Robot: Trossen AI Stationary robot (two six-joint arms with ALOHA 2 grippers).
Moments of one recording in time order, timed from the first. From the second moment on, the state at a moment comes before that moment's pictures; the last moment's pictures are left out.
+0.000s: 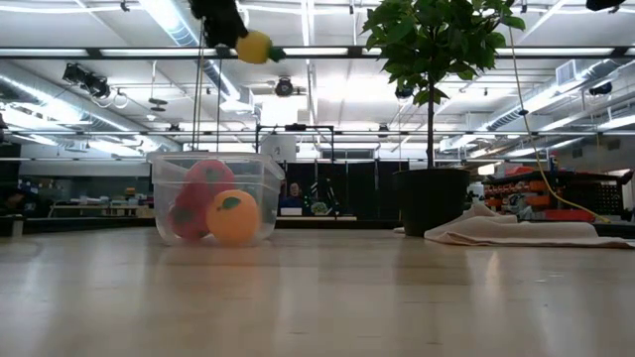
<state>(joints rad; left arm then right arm) 0.49 1.34 1.54 -1.05 0.24 0.16 0.78 2.25 2.07 -1.34 0.40 2.10</state>
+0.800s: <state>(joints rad) 0.22 1.25 1.54 -1.14 0.11 0.04 0.68 2.25 2.07 -1.18 0.90 1.39</state>
